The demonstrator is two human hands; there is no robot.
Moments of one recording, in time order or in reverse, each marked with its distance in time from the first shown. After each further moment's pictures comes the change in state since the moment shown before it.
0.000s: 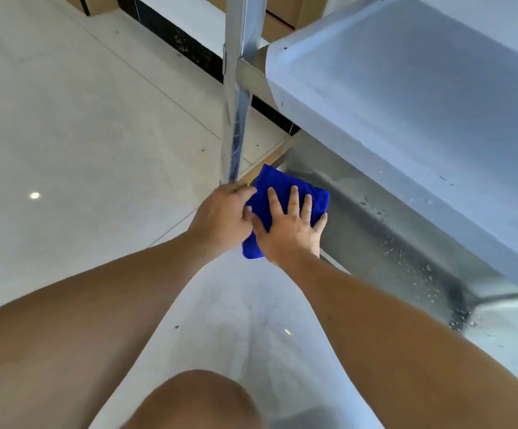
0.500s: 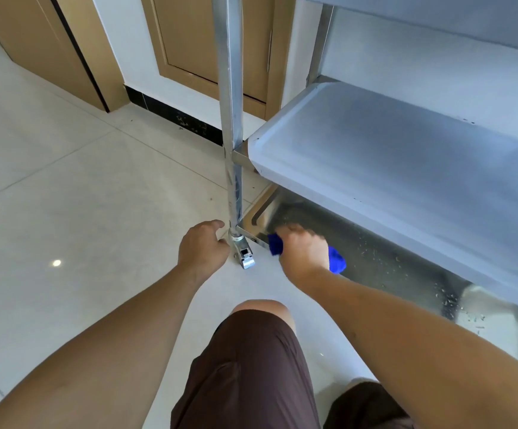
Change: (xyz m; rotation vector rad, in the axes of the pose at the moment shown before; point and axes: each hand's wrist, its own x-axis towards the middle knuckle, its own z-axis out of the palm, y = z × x) left_hand -0.053 0.029 -0.108 -0.007 0.015 -0.339; right_hand -0.096 -0.008 -0.122 0.051 0.156 -0.105
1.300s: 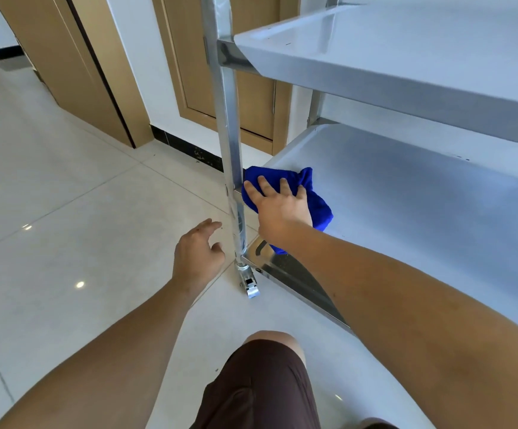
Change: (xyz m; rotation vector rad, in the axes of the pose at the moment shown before) left_hand 0.009 0.034 -0.041 -0.019 0.260 0.135; right_hand 0.086 -0.034 -0.106 -0.201 0.022 -0.193
